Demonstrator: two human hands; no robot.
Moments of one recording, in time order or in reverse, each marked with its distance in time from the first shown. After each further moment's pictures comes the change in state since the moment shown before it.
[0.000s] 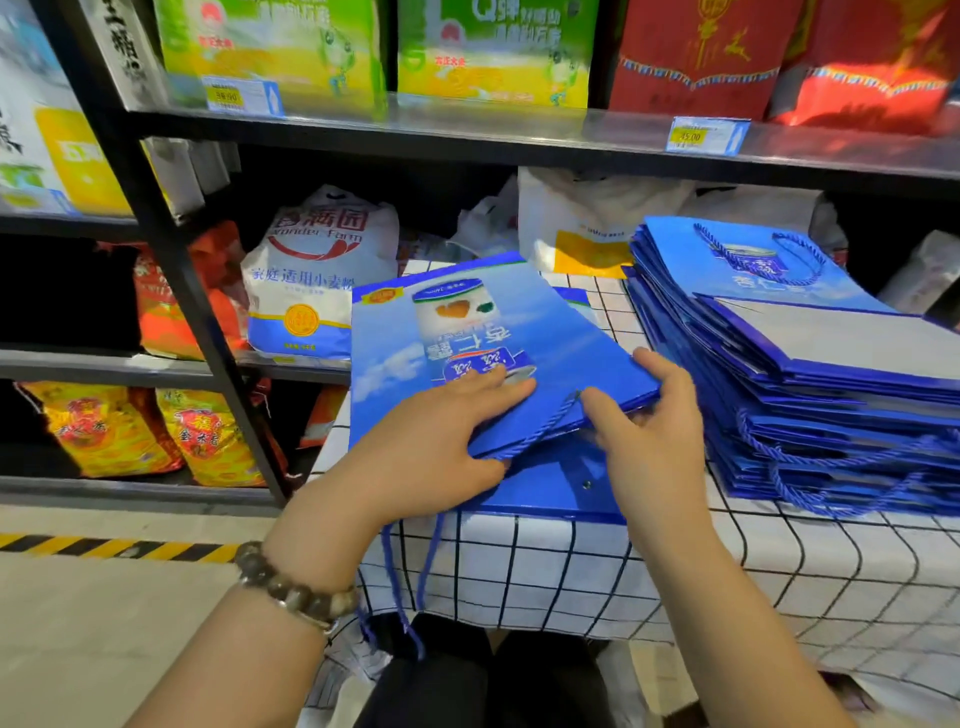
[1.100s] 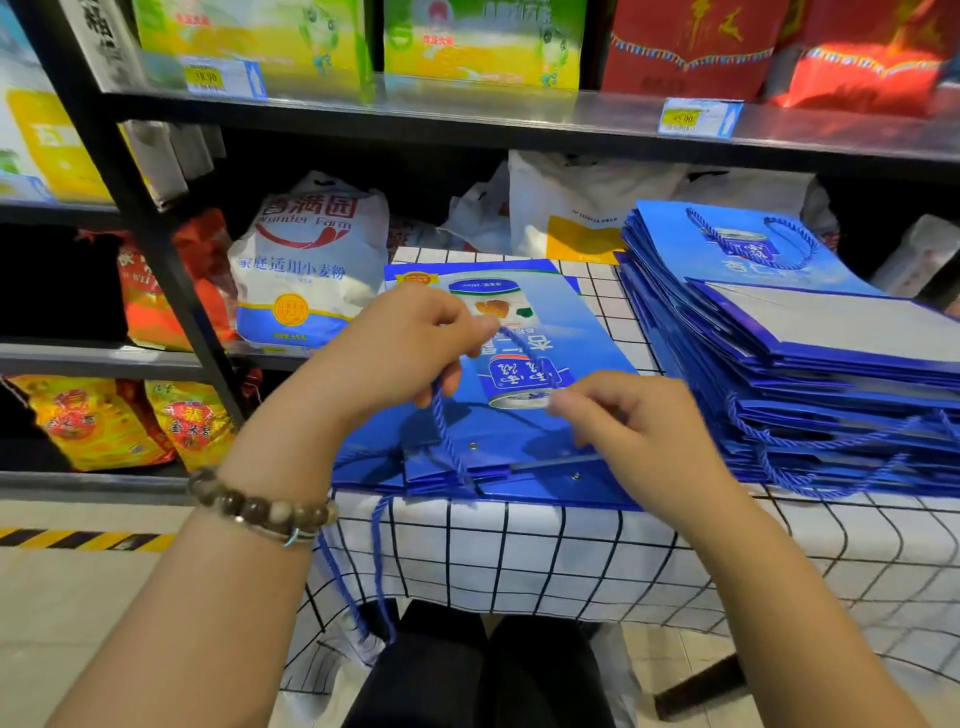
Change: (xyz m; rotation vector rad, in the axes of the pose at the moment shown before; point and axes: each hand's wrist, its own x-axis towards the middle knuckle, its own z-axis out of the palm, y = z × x) left_hand 0.015 0.019 -0.047 -0.440 0.152 -0.271; right_hand 0.007 -0.010 -0.022 -0.510 -0.395 -0.341
